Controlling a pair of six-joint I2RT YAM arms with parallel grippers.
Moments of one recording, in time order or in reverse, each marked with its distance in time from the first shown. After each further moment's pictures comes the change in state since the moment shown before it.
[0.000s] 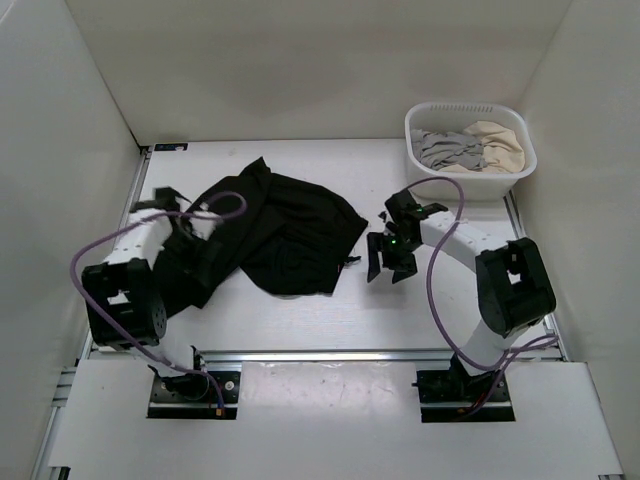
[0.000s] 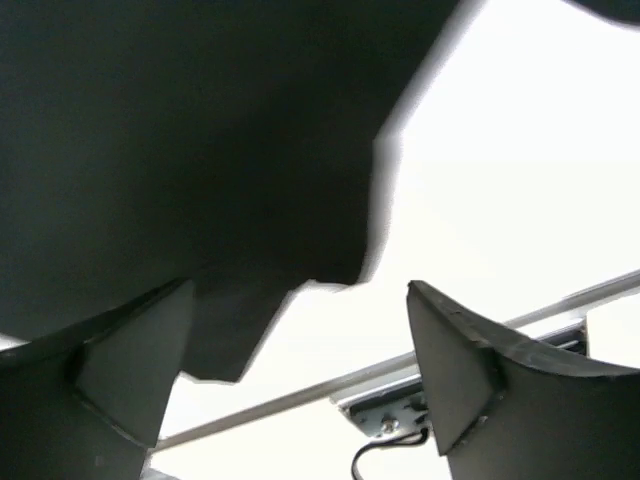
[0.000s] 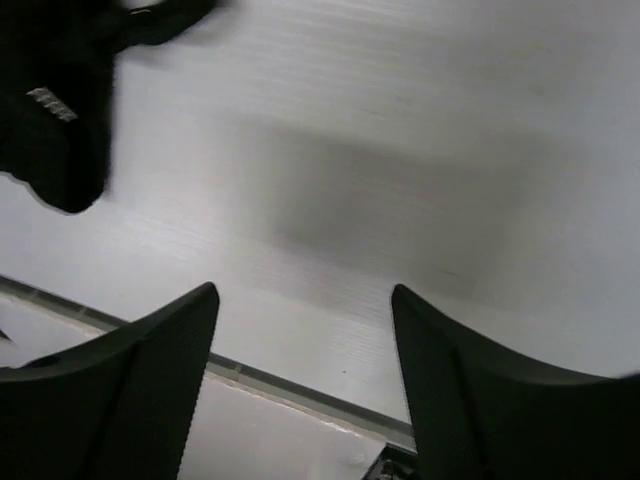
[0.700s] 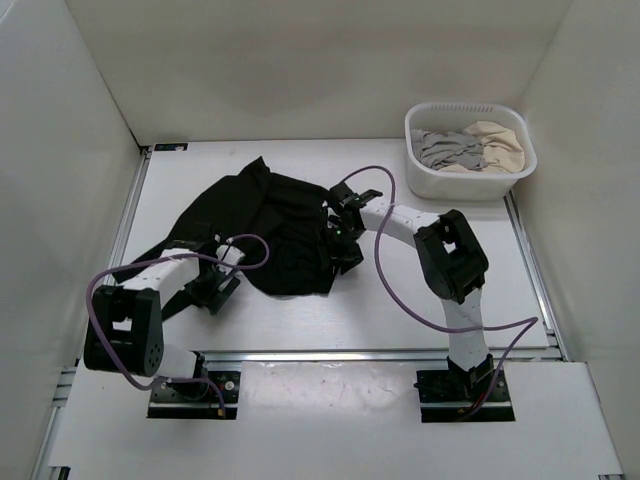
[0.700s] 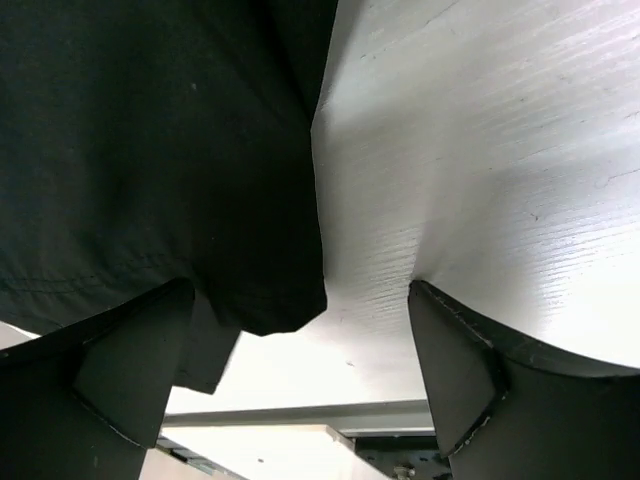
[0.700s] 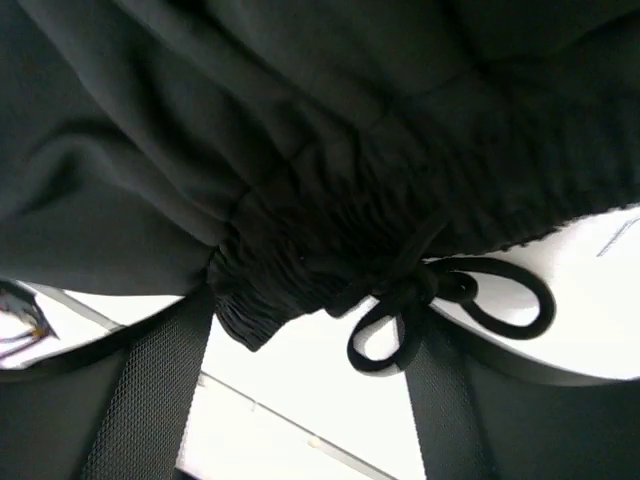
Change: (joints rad) left arm -0.326 -0.157 -0.455 0.309 -0.322 -0.119; right arm 0.249 0.406 0.451 -0.011 -0.076 0.056
